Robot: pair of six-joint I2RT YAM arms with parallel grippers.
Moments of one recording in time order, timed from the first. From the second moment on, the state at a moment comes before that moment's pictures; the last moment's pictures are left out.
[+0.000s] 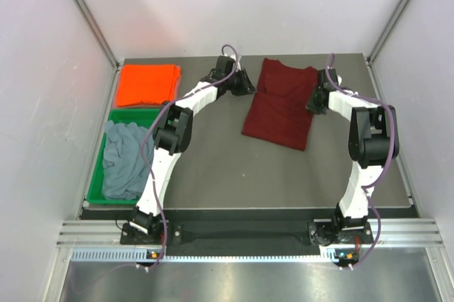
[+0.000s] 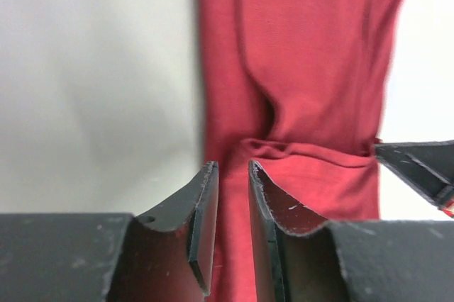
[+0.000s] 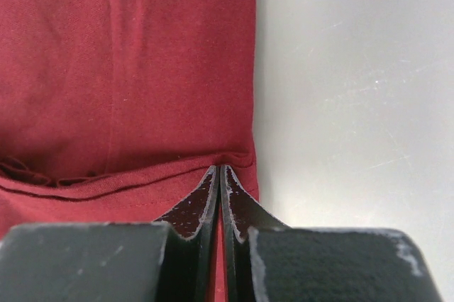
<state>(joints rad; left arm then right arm) -0.44 2.54 2.14 -0.18 0.40 -0.66 0.07 1.97 1.33 -0.31 0.07 0.50</state>
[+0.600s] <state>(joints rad) -0.45 2.40 1.95 -0.30 0.31 -0.53 0.06 1.93 1.38 -0.38 0.04 0.49</state>
